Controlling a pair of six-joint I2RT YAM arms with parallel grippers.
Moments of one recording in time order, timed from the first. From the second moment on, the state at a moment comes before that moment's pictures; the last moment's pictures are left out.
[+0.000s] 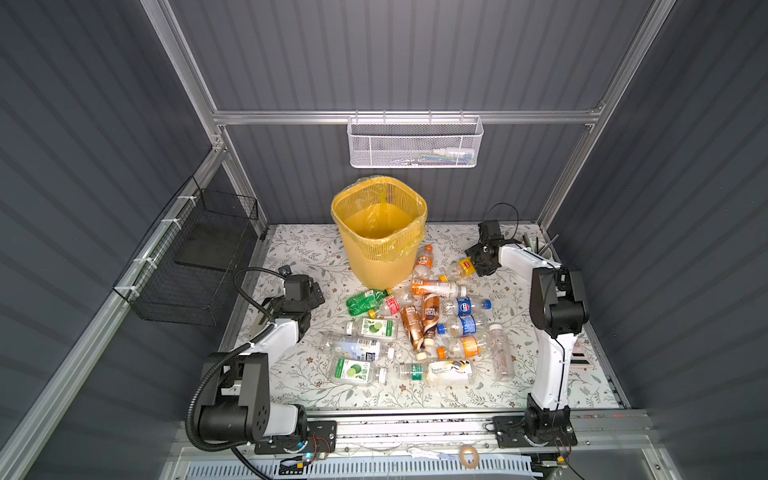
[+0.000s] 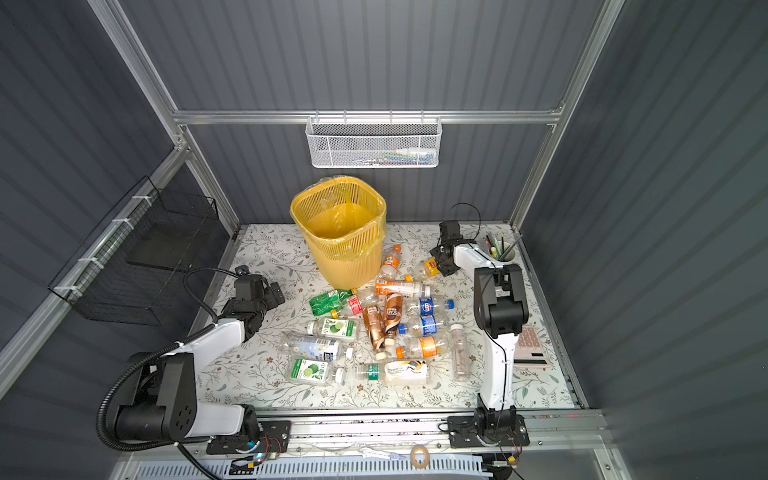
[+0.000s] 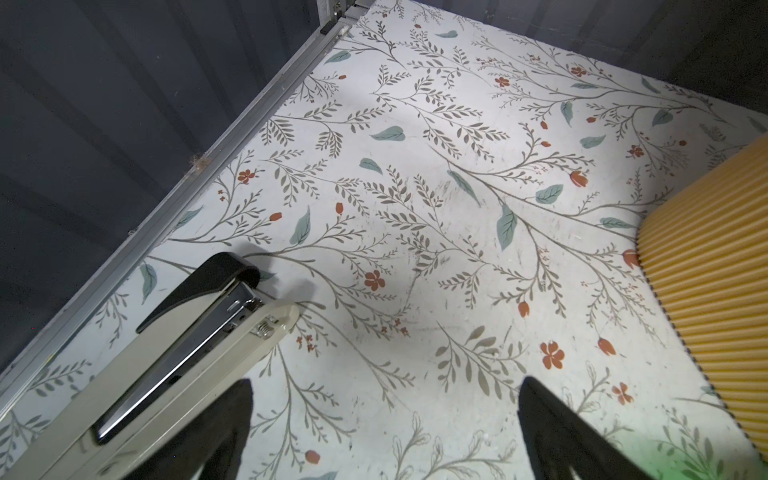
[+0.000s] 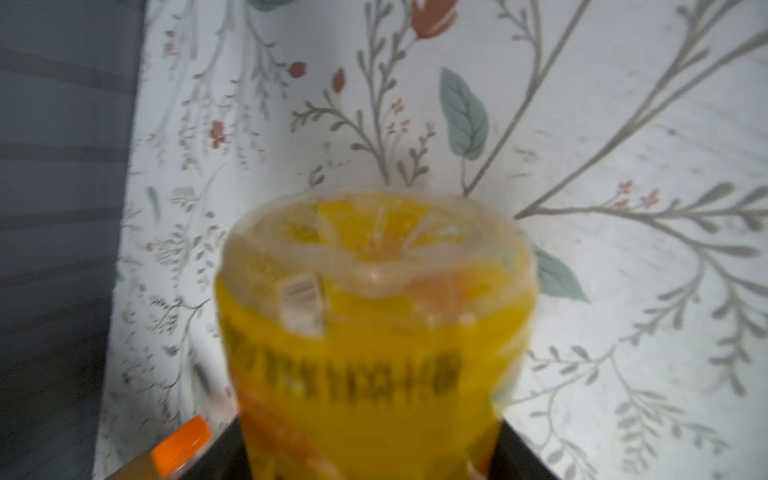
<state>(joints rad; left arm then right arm) -0.08 1.38 0.64 0.07 -0.34 -0.33 0.14 2.11 1.58 -0.43 0.02 1.16</state>
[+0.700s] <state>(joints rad) -0.08 1.25 0.59 0.07 -0.34 -0.40 0.12 1.61 1.60 -0.10 -0.12 0.90</state>
